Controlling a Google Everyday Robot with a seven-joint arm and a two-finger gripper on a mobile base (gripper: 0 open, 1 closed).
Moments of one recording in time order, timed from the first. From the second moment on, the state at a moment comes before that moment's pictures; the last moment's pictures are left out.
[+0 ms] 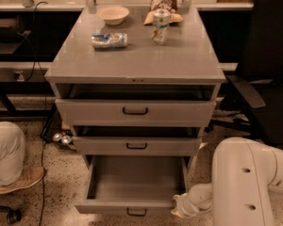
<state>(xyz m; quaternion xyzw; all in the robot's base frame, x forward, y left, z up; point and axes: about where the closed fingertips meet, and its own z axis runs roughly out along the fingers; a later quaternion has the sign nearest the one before) 0.462 -0.166 0.167 -0.60 0.78 0.09 0.17</state>
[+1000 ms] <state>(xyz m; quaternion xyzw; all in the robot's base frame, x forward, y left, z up) 0.424 -0.166 0.169 -0.58 0.79 0.09 0.17</state>
